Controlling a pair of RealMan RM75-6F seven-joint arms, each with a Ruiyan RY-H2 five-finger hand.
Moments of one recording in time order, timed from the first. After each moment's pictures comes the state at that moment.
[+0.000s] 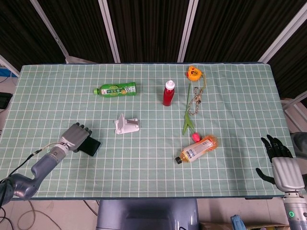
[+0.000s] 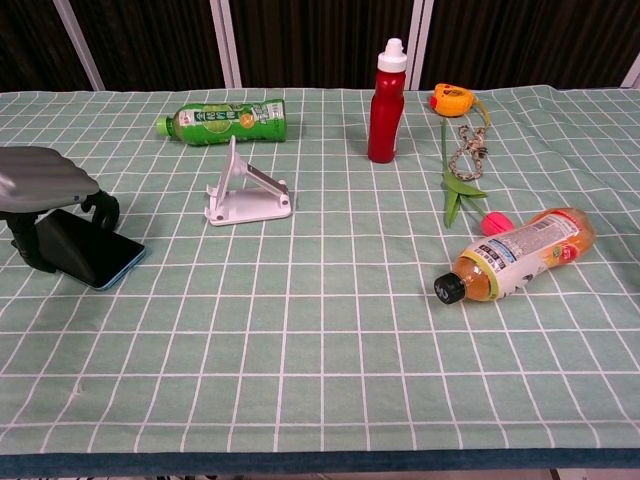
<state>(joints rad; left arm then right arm) -0.75 -1.38 0.04 -1.26 1.29 0.72 0.40 0.09 -1.13 0.07 -1.61 -1.47 1.44 -0.08</state>
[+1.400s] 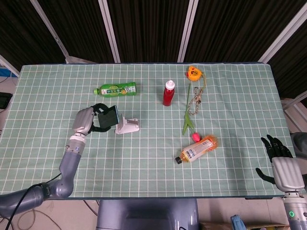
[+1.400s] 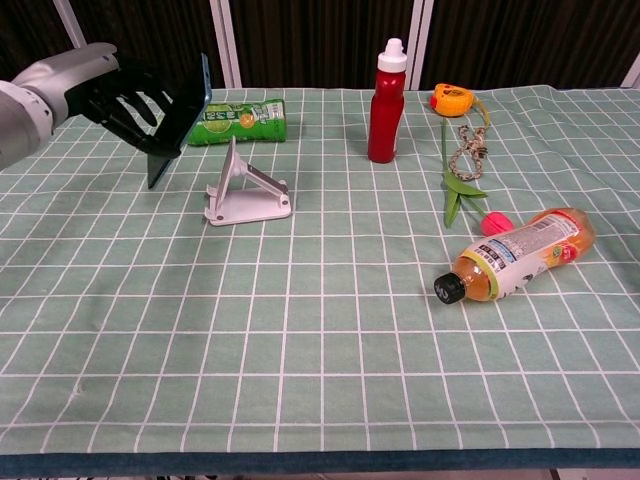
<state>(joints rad) -0.70 -1.60 -0.35 -1.45 0.92 1.06 0.10 0.09 -1.13 0.07 -1.61 -1.47 1.44 -0.07</state>
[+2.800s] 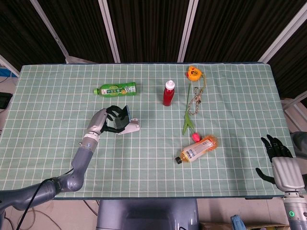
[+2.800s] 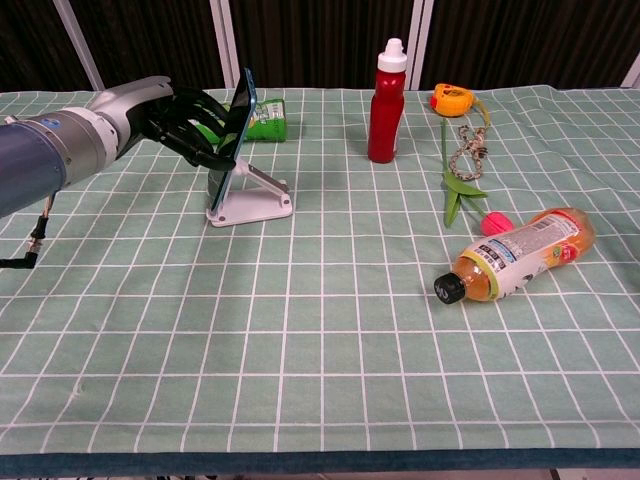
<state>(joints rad) -0.76 -1.69 -0.39 -1.32 0.88 0.87 -0.10 0.09 -1.13 0.07 -1.61 -1.46 1.44 -0.07</state>
